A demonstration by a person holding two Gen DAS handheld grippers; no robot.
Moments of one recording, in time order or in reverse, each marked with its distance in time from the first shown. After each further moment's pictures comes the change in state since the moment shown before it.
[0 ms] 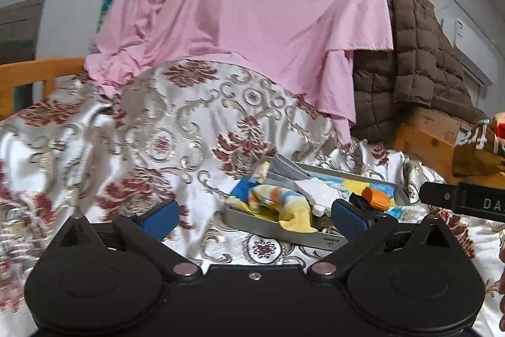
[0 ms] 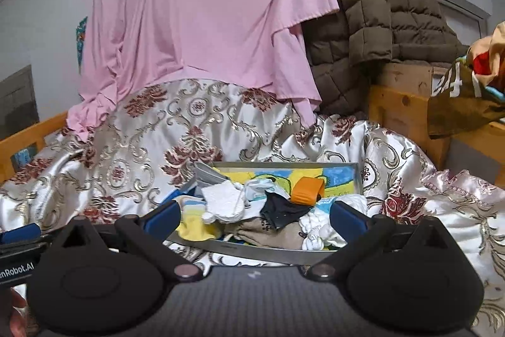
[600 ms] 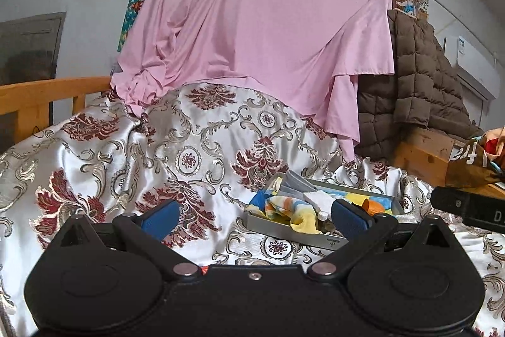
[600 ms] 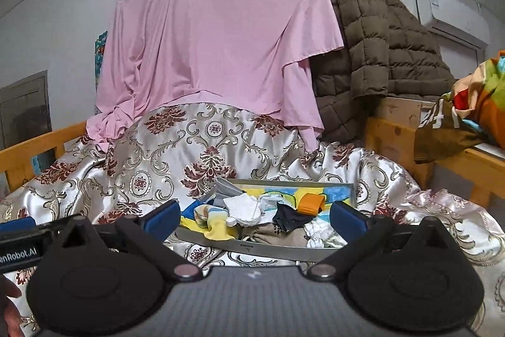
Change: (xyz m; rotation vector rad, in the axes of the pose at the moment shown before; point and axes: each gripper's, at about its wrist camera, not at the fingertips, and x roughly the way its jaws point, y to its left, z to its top) left arm -0.082 0.017 0.002 -0.005 -0.068 0.029; right arm -0.079 0.030 -0.011 -0.033 -0.088 -0.021
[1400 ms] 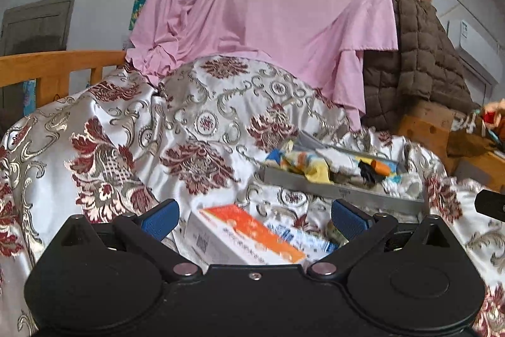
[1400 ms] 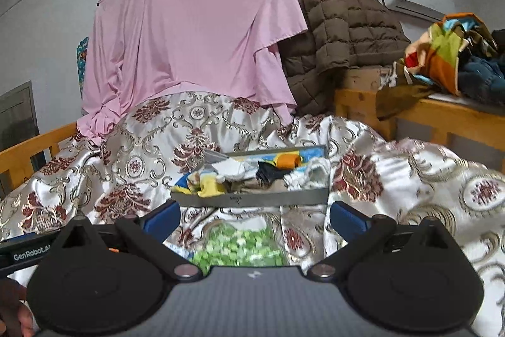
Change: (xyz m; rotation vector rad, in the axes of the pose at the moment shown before) left arm -0.041 0.025 -0.051 0.004 0.084 0.016; right arm -0.076 -0.002 -0.068 0.099 0.030 -0.074
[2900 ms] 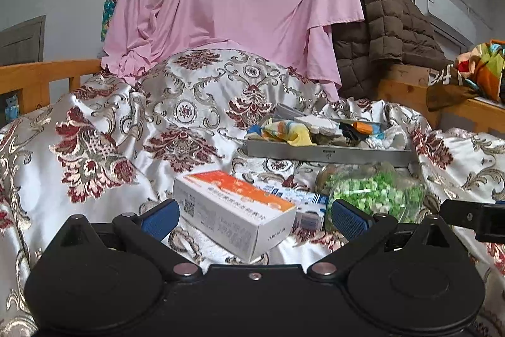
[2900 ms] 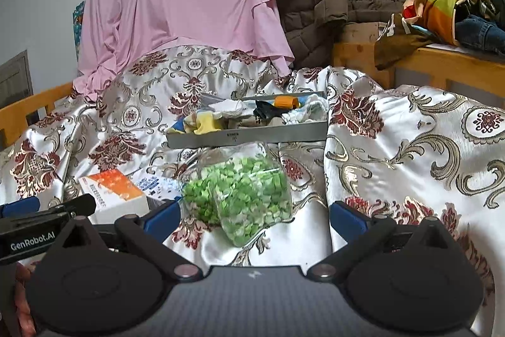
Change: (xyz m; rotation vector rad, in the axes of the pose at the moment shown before) left arm -0.006 -0.008 -0.052 0.141 0.008 -0.053; right arm 0.003 0.007 -0.060 -0.016 0.126 -0.015
